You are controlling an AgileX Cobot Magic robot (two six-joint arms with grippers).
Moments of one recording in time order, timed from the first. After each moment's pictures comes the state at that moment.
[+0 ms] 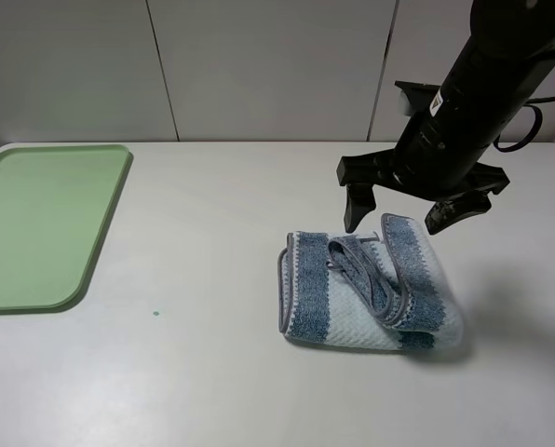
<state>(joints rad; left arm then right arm) 0.07 0.00 -0.50 0.09 1.07 -0.08 0.52 1.60 -1.09 0.09 0.92 0.36</state>
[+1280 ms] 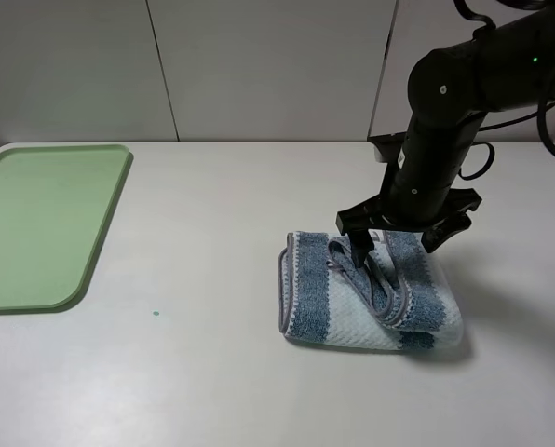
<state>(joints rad) 0.07 0.00 -0.50 0.09 1.07 -0.08 0.51 1.81 -1.09 -0.04 0.85 0.28</state>
